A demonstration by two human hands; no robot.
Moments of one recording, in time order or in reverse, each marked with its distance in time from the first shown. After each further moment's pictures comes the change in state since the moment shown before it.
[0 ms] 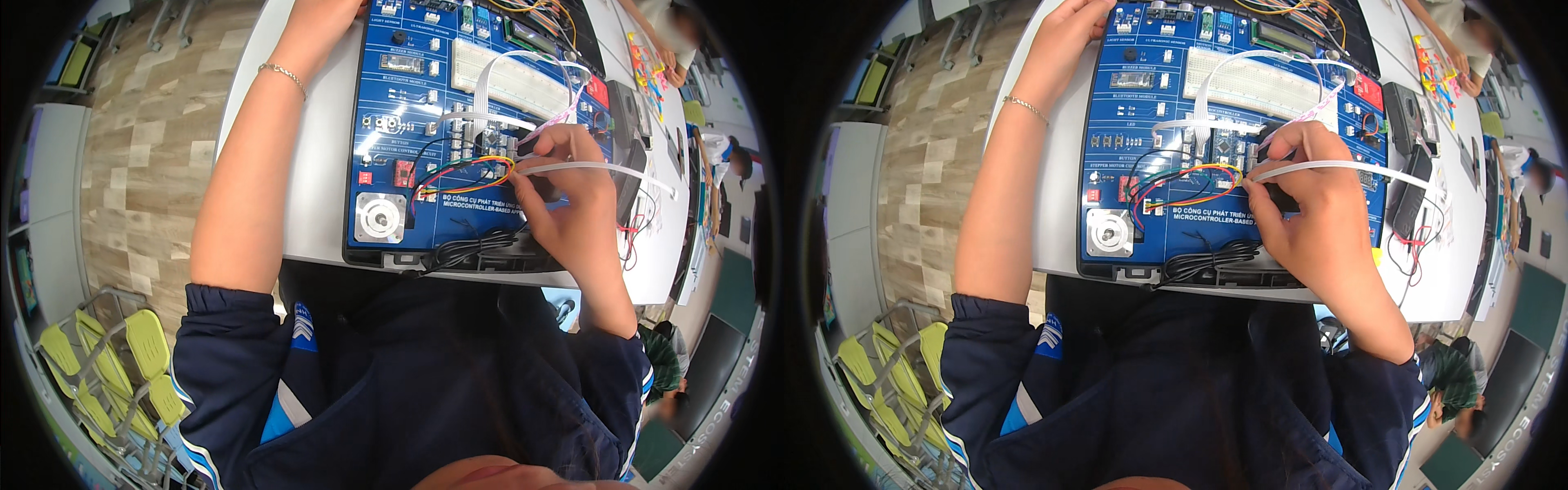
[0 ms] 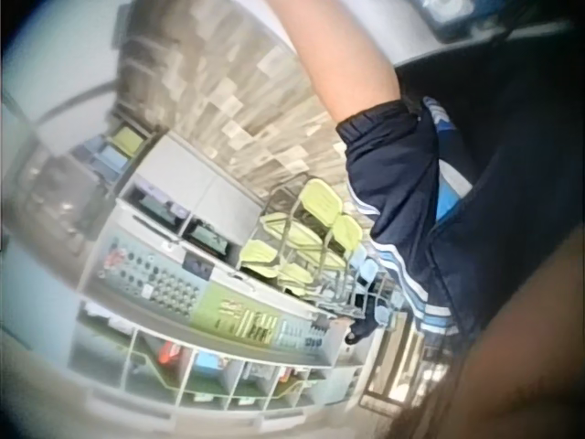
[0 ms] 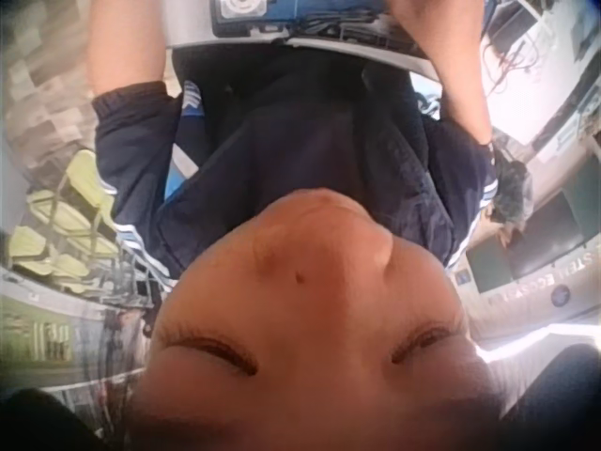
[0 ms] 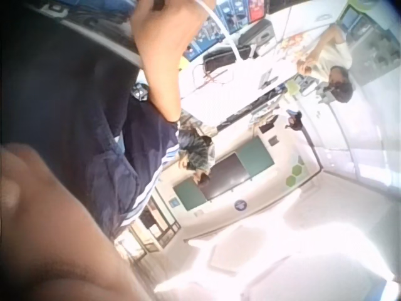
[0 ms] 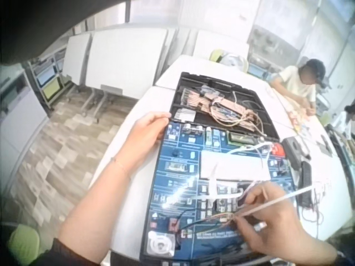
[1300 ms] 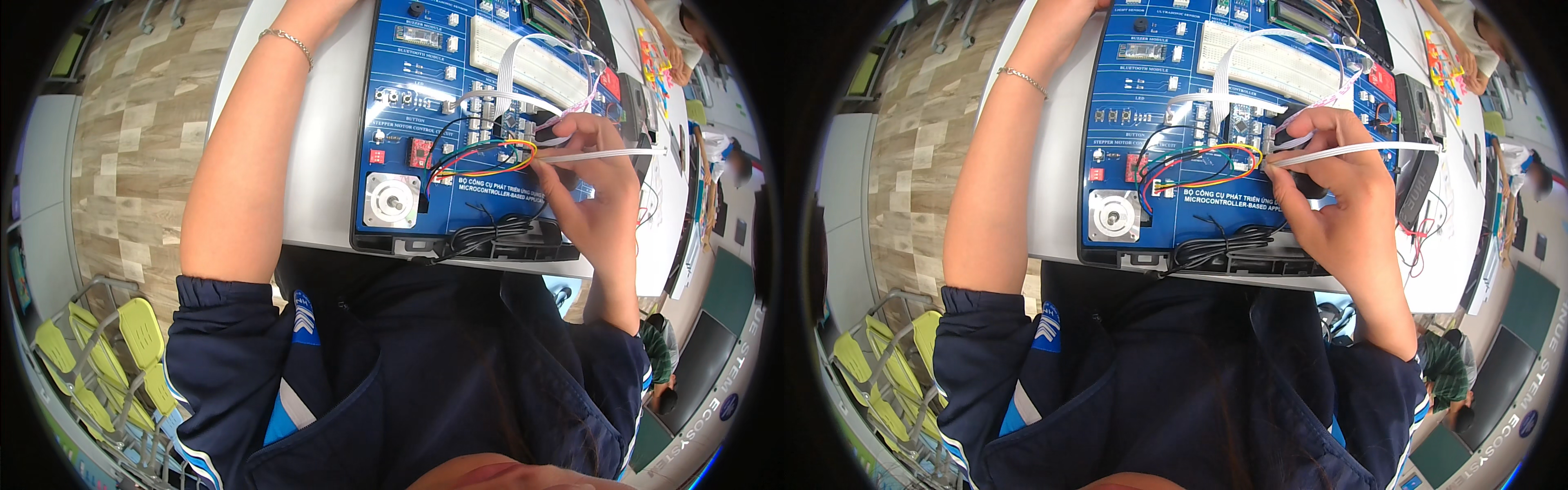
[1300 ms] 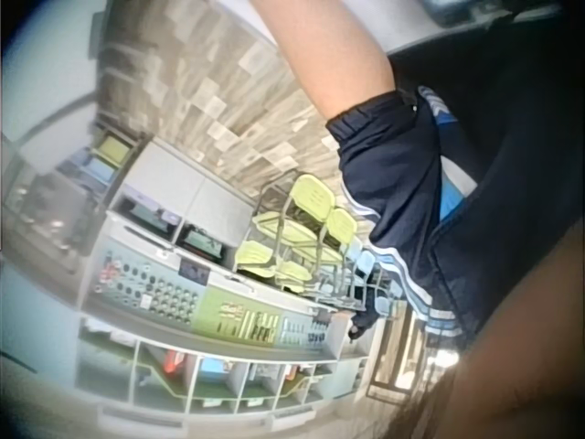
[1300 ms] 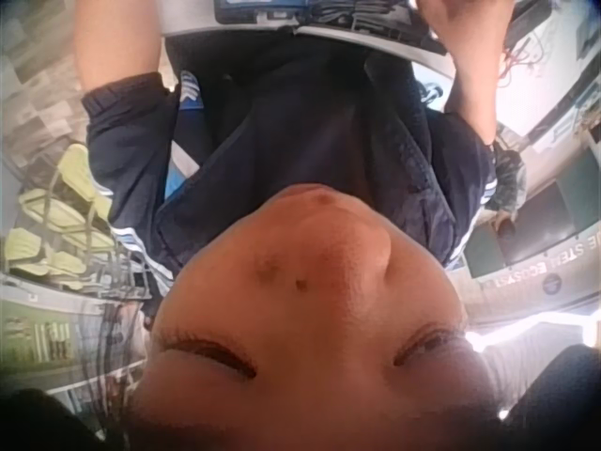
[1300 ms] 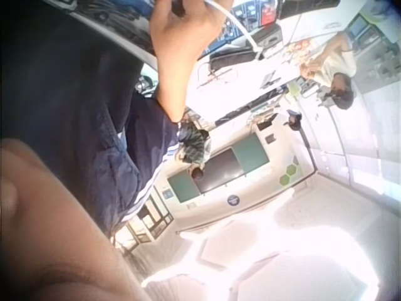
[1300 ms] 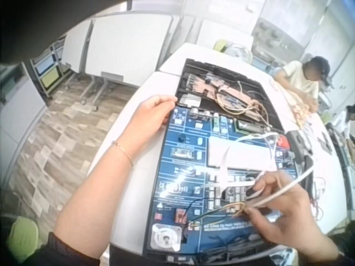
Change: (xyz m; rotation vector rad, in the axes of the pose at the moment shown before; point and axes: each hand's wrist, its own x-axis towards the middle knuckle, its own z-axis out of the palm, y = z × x) left_hand 0.006 -0.002 -0.001 0.019 -0.021 0.034; right_hand -0.002 0.001 -0.005 0.083 -0.038 0.030
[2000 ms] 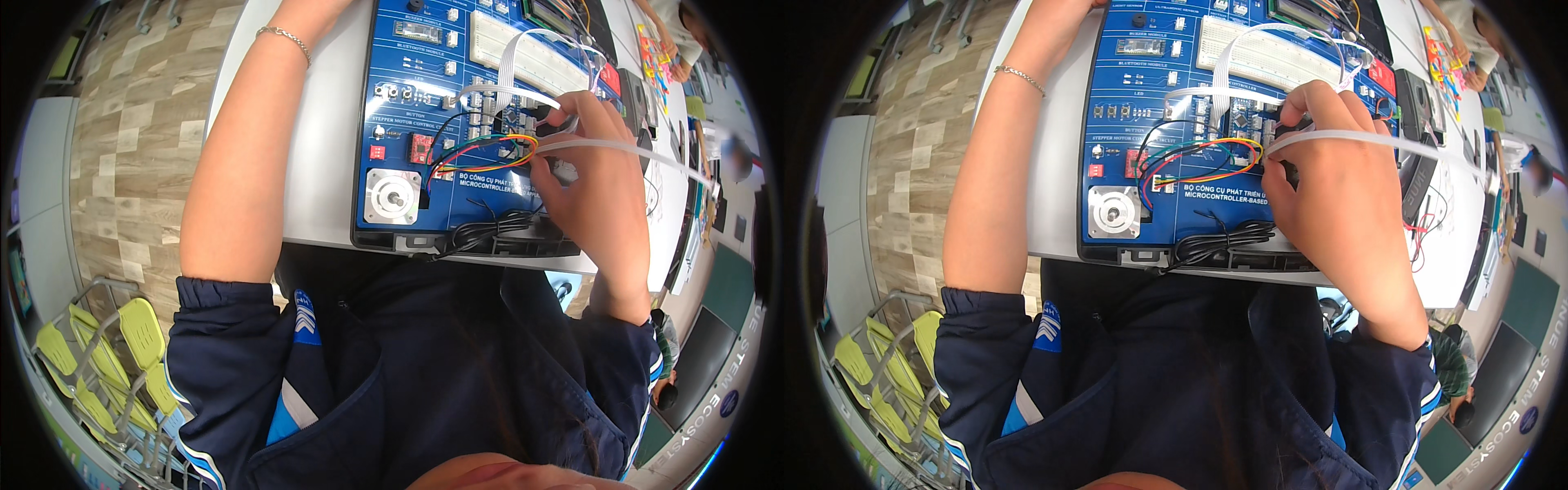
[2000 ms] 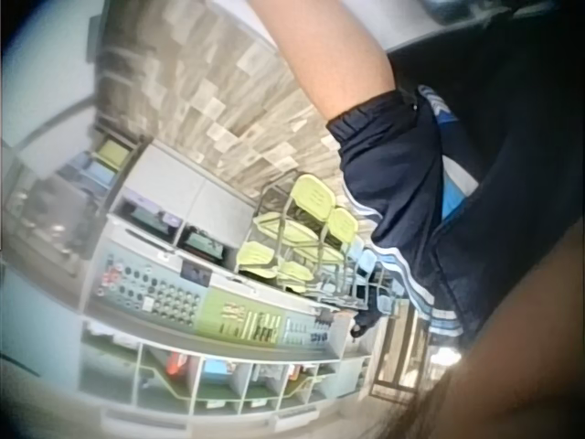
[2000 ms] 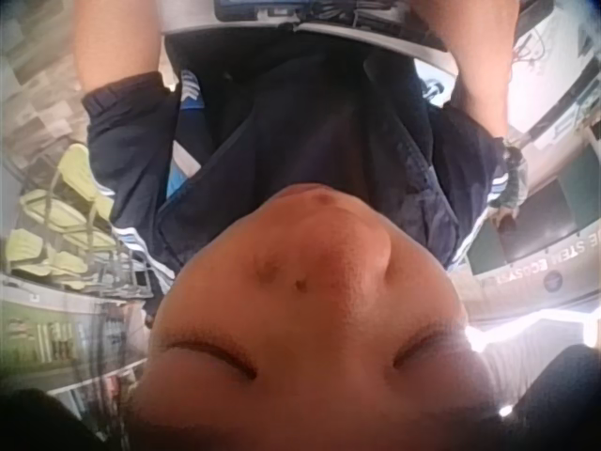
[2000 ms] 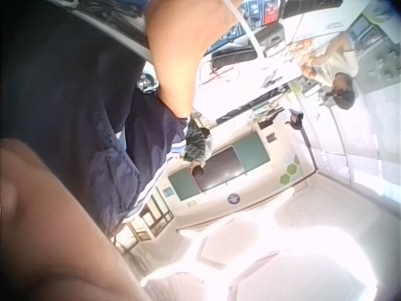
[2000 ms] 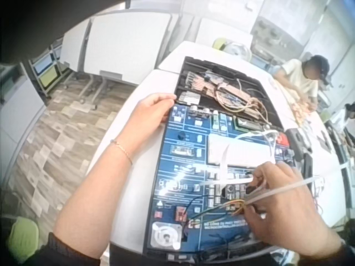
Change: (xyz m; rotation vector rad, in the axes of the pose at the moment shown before) left_hand -0.003 0.004 0.002 0.055 0.018 -0.002; right_hand 0.020 -0.025 -0.004 -0.449 -0.135 -0.058
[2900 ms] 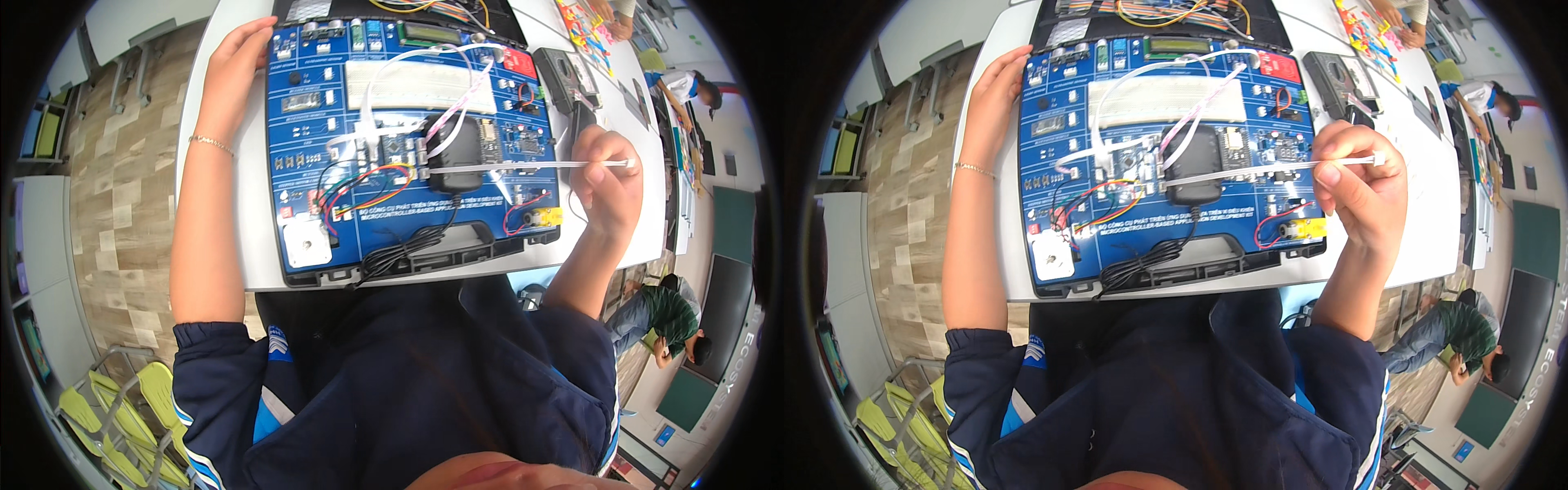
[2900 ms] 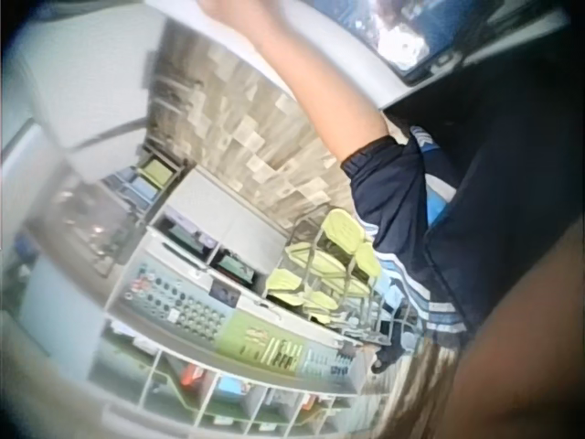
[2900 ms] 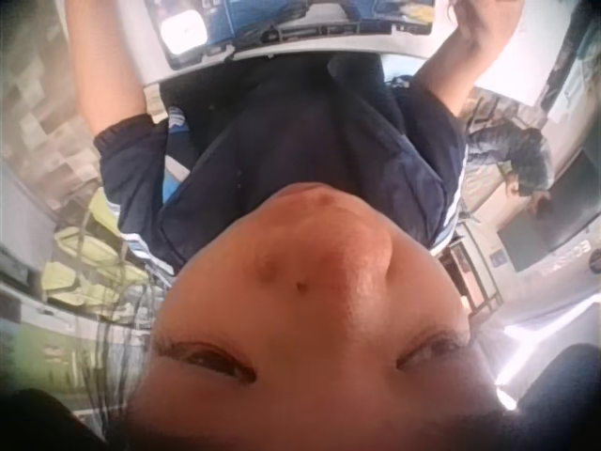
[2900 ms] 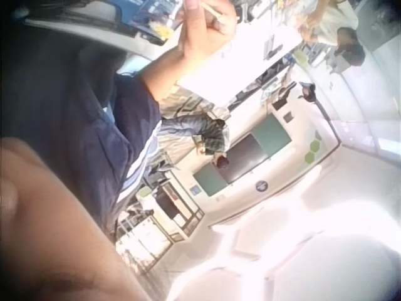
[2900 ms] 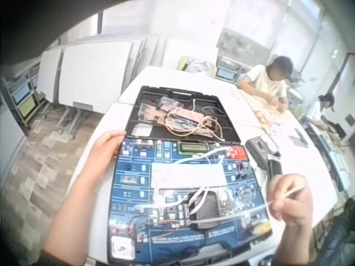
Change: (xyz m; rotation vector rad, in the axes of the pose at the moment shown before) left_hand 0.003 -0.008 -0.005 0.065 0.022 0.018; right_hand -0.079 0.114 -0.017 1.505 0.350 0.125
